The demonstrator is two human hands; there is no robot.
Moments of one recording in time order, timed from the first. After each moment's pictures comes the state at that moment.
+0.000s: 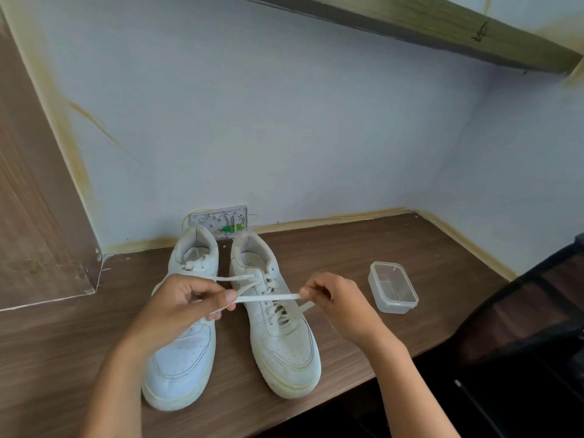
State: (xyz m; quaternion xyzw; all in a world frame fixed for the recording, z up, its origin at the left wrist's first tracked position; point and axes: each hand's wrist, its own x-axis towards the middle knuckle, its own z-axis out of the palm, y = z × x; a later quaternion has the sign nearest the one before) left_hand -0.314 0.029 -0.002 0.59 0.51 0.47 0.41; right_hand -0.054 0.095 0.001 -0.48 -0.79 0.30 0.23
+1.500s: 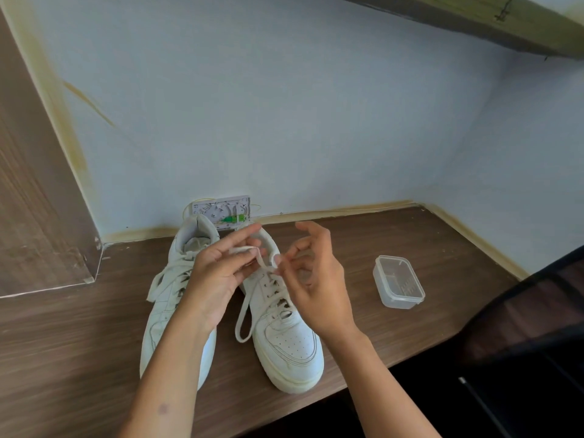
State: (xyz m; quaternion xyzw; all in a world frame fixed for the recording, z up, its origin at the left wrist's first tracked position) left_hand -0.263 0.067 -0.001 0.34 0.38 0.66 0.54; right_hand -0.105 0.081 0.006 -0.36 -0.75 0.29 0.48
